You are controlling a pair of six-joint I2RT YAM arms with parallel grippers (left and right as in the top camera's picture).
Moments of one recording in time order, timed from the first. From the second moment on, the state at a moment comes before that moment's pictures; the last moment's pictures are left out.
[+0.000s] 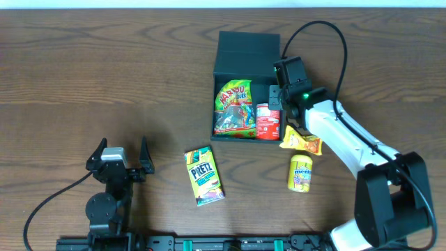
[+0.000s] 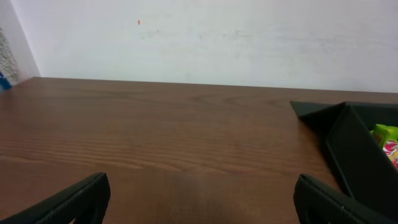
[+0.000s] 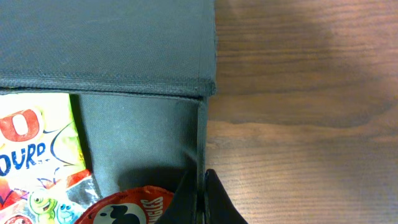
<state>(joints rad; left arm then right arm) 0.01 0.01 0.01 -0.10 0.02 -0.04 0.34 1.72 1.12 -0.42 0.20 0.32</state>
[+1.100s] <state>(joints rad) 0.01 0.01 0.01 -0.10 0.02 -0.04 0.34 1.31 1.12 -0.76 0.22 0.31</state>
